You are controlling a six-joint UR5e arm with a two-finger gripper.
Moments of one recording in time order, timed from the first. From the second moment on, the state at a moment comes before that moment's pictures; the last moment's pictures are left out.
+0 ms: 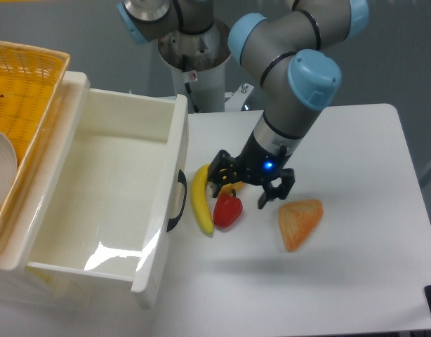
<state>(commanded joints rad) 2.58 -1.87 -1.49 -1.30 1.27 0.72</state>
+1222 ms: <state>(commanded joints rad) 2.67 -1.93 -1.50 -1.26 1.60 1.21</state>
